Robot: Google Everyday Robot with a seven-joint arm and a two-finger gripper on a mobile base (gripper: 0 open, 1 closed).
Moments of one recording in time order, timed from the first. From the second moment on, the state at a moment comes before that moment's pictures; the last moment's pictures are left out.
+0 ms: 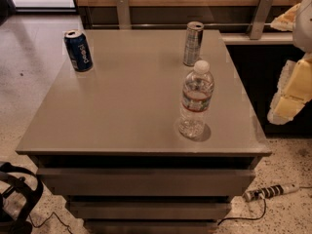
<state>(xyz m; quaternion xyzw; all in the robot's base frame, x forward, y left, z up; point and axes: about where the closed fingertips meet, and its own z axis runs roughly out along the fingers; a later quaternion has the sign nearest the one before) 0.437 -0.208 1.003 -0.60 0.77 -0.06 0.20</state>
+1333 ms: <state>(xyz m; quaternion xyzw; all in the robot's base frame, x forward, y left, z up) 0.463 -0.204 0.931 -0.60 0.72 0.08 0.35</state>
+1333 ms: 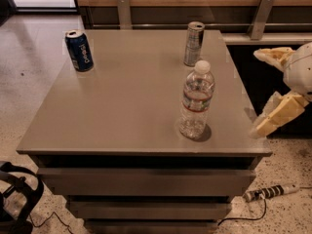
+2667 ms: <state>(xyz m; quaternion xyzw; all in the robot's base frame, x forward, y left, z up) 0.479 -0.143 0.913 -0.52 0.60 0.32 0.52</state>
